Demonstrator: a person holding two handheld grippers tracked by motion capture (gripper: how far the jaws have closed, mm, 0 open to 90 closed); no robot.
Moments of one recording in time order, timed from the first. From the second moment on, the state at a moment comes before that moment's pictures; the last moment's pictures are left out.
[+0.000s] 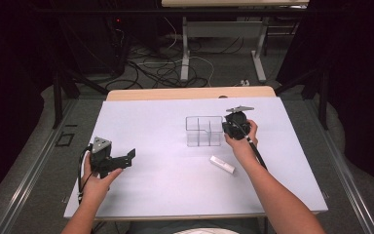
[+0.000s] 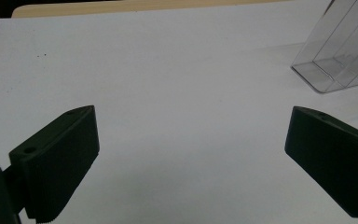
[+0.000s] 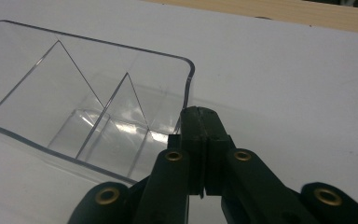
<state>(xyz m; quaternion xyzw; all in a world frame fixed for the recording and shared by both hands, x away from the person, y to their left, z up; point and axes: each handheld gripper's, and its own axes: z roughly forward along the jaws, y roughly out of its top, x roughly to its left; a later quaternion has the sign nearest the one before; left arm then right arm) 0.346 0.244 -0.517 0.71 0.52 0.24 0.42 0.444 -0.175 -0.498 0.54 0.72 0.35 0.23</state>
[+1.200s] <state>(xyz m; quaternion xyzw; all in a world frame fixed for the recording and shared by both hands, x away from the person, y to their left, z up) 0.346 0.244 -0.517 0.71 0.51 0.24 0.42 0.442 -0.133 -0.500 0.52 0.73 0.37 0.22</state>
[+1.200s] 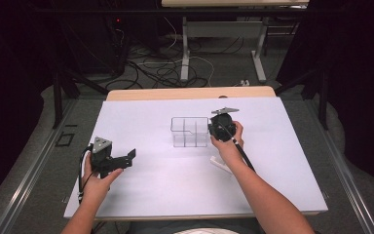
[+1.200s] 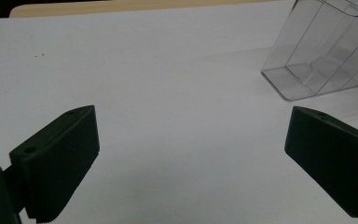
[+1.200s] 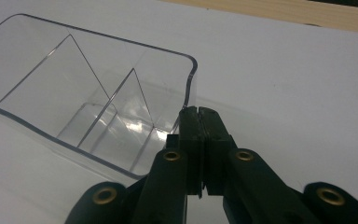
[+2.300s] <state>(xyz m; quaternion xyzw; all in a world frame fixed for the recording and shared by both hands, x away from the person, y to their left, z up) 0.346 0.244 -0.518 0.71 0.52 0.23 0.42 0.428 -0.162 -0.484 0.48 0.78 0.38 0.16</state>
